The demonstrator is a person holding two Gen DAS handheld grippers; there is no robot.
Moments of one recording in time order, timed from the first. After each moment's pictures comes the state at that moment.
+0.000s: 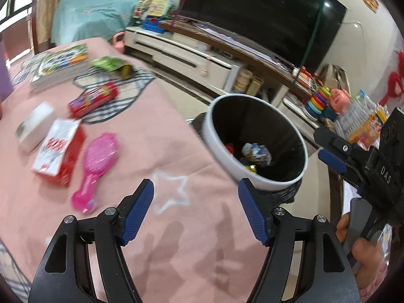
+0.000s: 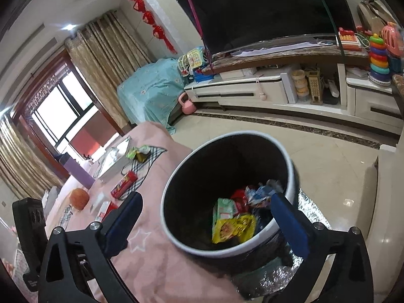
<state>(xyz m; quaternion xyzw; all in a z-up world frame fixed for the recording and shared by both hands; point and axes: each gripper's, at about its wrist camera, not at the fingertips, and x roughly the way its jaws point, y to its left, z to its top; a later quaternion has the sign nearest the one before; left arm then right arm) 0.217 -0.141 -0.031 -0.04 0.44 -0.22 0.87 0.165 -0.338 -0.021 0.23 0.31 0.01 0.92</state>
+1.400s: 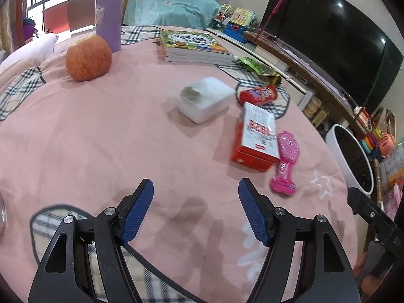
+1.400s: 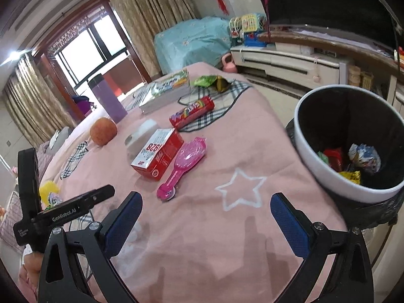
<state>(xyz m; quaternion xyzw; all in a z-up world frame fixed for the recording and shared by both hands) 0.225 0.060 -0.063 -0.09 0.44 -0.05 0.89 0.184 -0.158 -0.056 0.14 0.38 0.11 0.91</state>
